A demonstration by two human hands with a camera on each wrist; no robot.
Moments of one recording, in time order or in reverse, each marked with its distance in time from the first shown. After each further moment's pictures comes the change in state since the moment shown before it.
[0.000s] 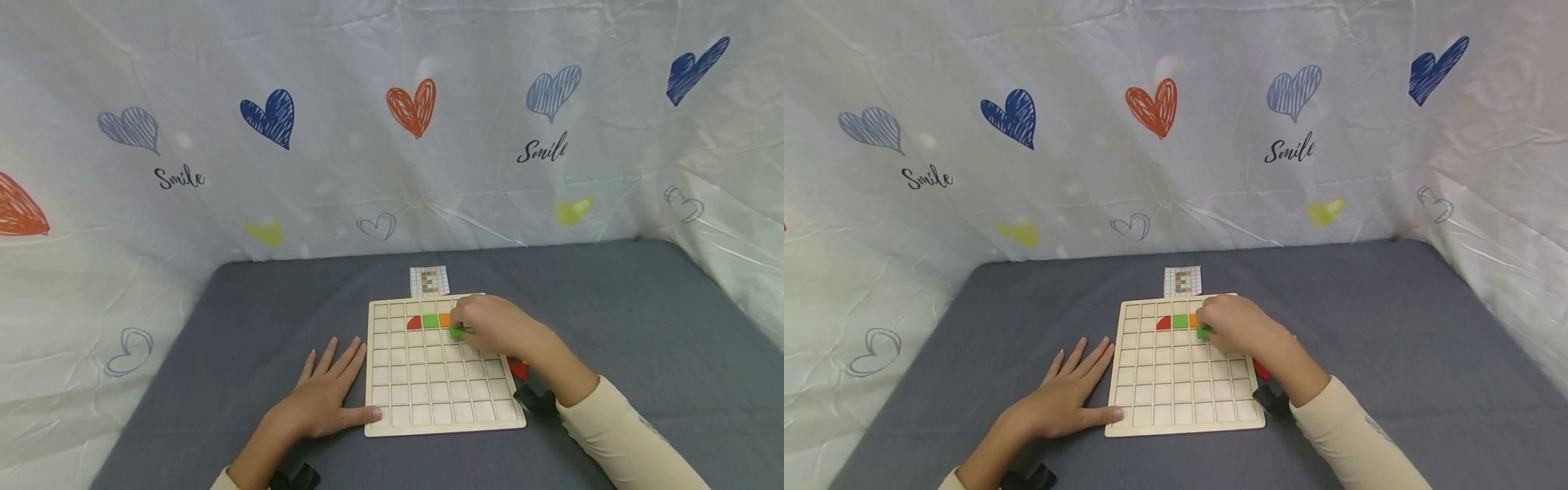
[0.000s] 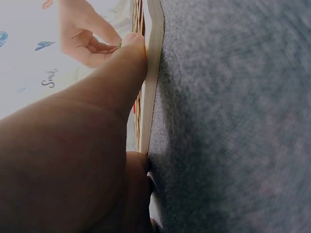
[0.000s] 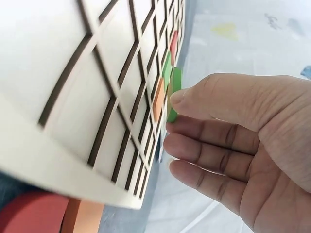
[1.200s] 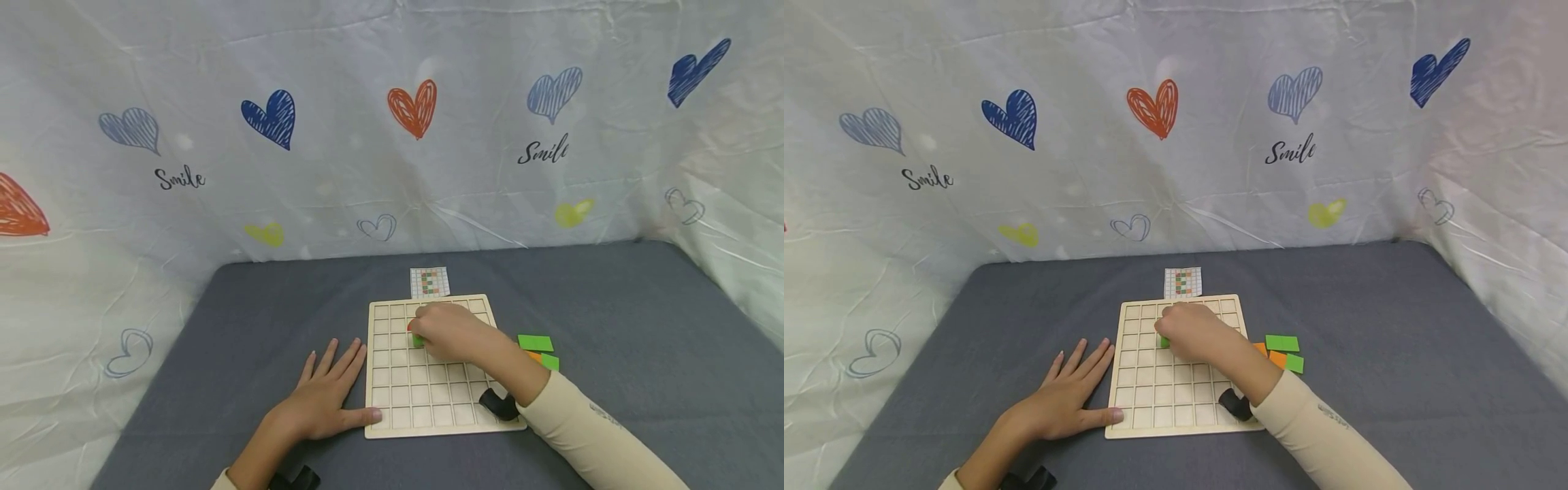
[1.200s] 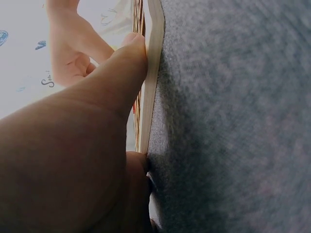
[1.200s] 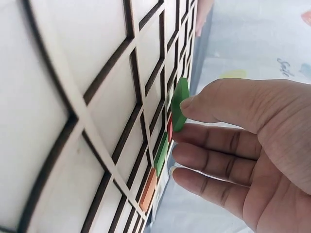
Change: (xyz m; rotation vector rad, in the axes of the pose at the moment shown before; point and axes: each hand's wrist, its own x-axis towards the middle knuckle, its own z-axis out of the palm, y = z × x) left_hand -0.002 0.005 -0.003 0.003 0.010 0.002; right_hand 0.043 -0.039 0.019 -0.116 -0.026 -0.074
